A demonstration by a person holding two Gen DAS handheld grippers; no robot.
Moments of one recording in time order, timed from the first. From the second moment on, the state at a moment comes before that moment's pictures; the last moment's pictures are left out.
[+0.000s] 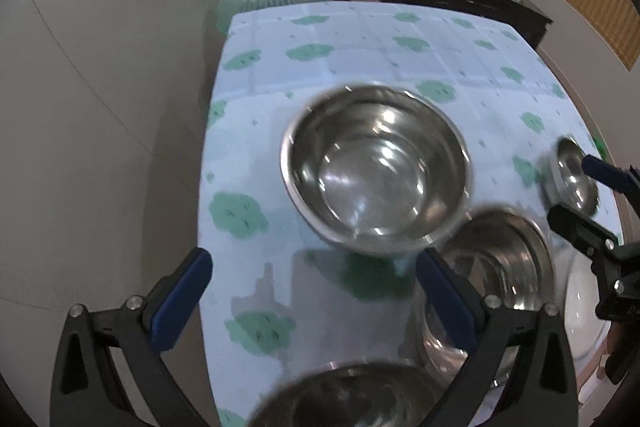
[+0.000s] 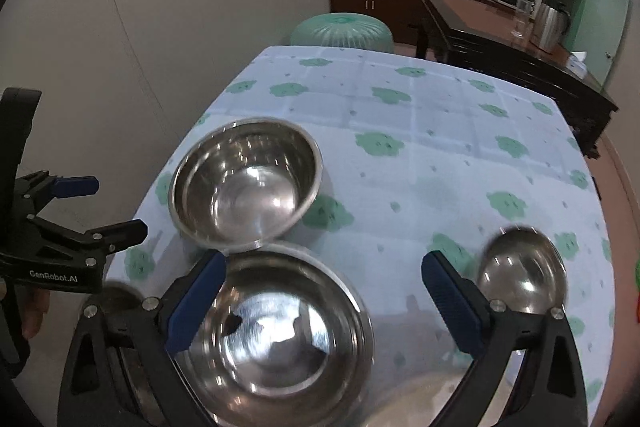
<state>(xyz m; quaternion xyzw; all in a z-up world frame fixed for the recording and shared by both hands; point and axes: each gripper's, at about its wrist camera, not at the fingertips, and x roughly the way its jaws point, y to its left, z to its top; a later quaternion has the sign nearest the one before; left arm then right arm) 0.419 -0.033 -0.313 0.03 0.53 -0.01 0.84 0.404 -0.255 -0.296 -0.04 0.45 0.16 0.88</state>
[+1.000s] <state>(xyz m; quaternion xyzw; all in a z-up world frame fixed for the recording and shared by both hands) 0.505 -0.001 -0.370 0.00 0.57 0.01 0.82 0.532 -0.213 -0.368 -0.01 0.54 0.19 0.82</state>
